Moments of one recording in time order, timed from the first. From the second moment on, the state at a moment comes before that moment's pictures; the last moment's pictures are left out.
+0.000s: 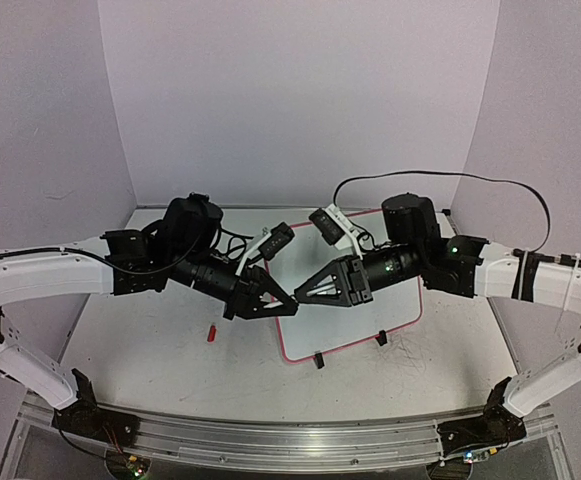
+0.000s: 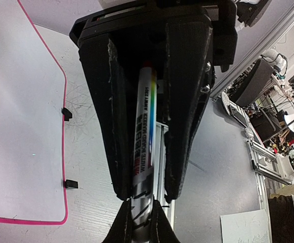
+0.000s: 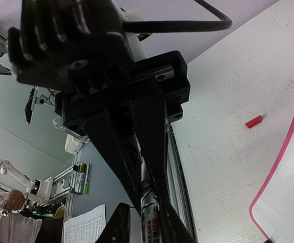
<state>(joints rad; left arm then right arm) -1.01 1.39 1.09 -0.19 0.65 -0.18 0.87 1.40 1.05 -0.06 -0.84 0.42</state>
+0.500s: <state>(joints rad) -1.01 1.39 1.09 -0.19 0.65 -0.17 0.87 1.42 1.07 -0.09 -0.84 0.41</state>
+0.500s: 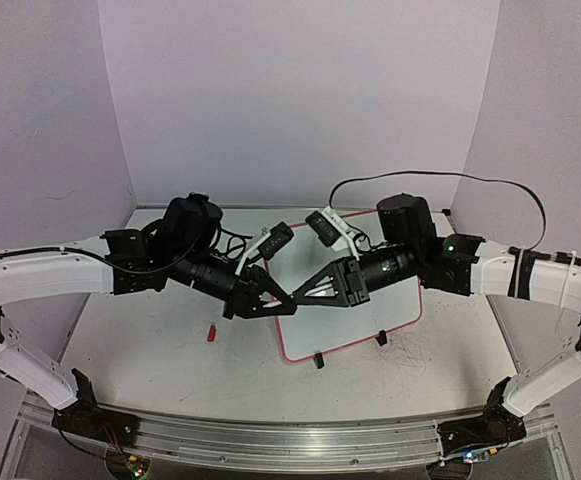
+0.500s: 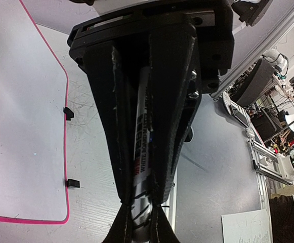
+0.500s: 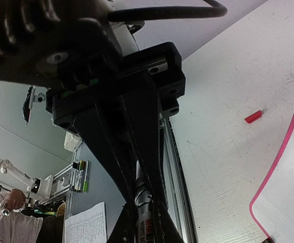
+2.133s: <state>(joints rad) -1.01 1.39 1.09 -0.22 0.65 -0.15 0.87 1.45 1.10 -0.10 -0.86 0.35</state>
